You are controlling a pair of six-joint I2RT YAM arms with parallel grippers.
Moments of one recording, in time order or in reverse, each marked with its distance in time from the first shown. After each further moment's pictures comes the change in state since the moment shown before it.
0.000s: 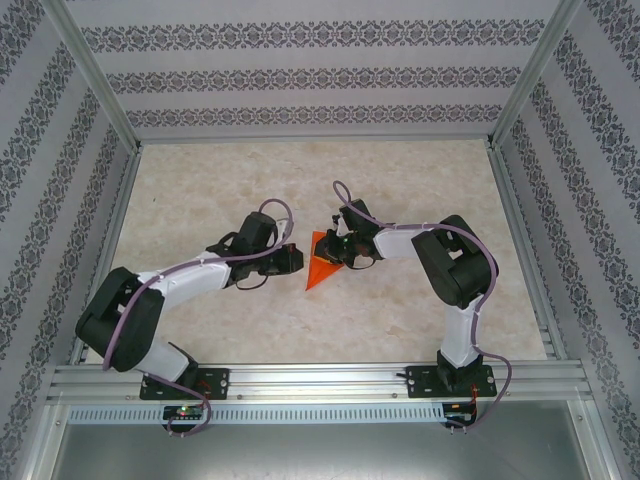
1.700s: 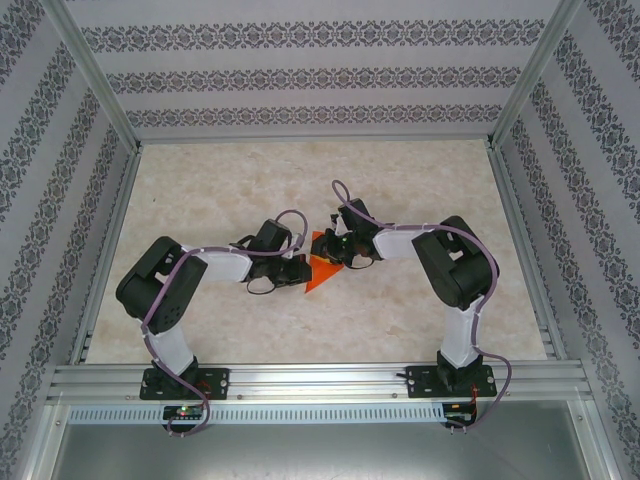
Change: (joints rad) left arm -0.009 0.267 0.023 0.079 0.115 -0.056; right arm 0.006 -0.018 -0.003 0.016 -0.001 0.014
